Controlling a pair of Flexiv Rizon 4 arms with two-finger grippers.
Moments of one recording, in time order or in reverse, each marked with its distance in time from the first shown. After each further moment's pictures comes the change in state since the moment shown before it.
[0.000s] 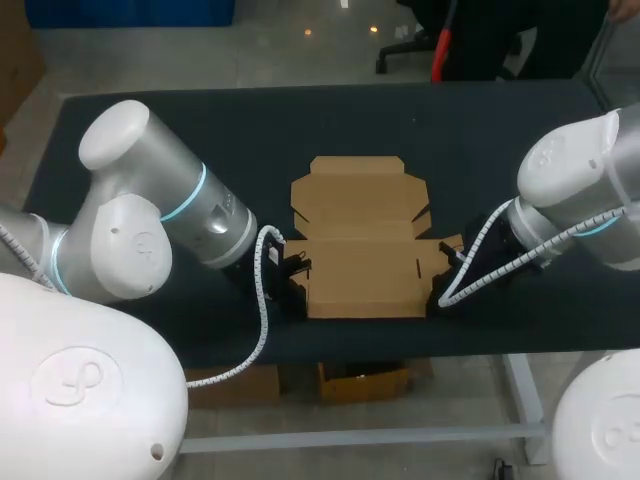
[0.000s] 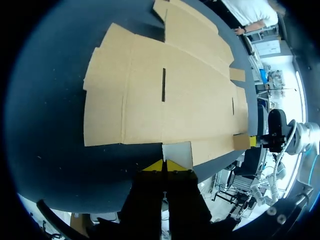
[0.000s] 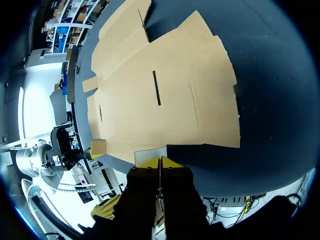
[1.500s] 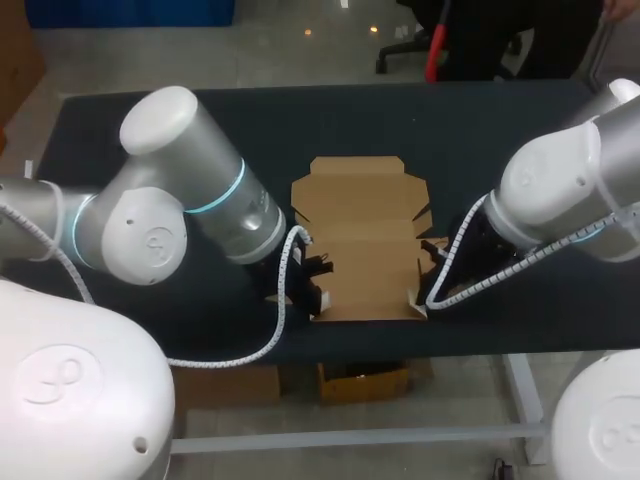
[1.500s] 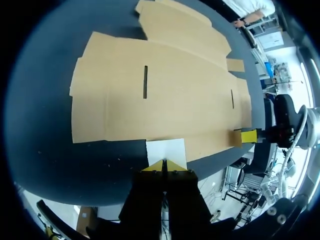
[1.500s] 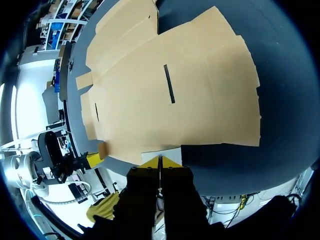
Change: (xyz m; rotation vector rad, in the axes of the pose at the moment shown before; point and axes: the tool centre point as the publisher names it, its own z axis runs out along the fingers) left arm 0.020 0.006 0.006 -0.002 -0.094 0.045; right arm 0.012 0.000 0.011 0.027 -0.083 -0.003
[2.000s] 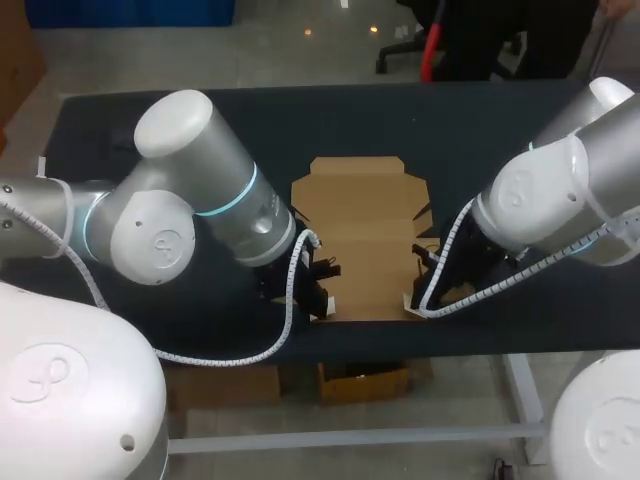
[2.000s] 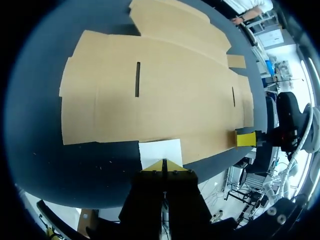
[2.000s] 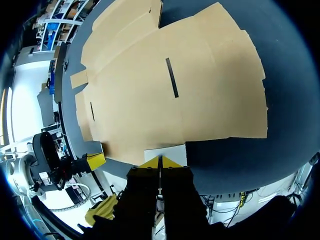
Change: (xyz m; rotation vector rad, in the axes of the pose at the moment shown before) left arm 0.006 0.001 0.009 0.003 -0.015 0.011; right arm 0.002 -0.005 0.008 -0.014 -0.048 0.024
